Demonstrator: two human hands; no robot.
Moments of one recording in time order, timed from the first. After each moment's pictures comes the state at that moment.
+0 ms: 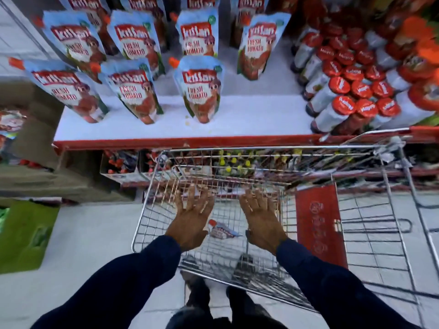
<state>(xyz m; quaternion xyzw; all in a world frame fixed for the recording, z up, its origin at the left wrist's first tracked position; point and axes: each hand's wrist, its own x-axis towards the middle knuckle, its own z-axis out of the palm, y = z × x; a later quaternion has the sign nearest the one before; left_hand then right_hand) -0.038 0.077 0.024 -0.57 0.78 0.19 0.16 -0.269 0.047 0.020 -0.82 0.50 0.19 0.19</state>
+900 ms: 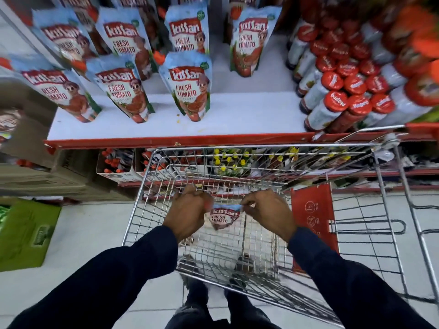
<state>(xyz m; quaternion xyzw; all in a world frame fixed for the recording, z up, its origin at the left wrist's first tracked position) -0.064 0.052 0.067 -0.62 0.76 0.19 0.00 -0.295 0.012 0.075 -0.78 0.56 -0.02 0.28</state>
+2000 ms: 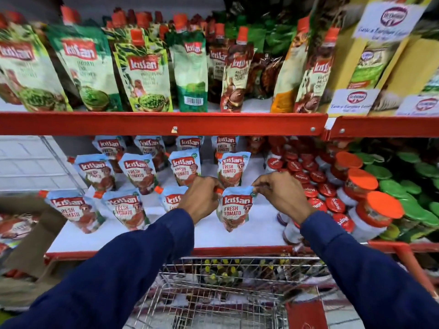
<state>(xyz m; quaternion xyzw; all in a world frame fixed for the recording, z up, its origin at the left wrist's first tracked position) -0.115 -0.162 0.281 -0.64 0.72 0.14 -0.23 -0.332 -0.205 0.280 -0.80 0.56 -0.21 0.10</state>
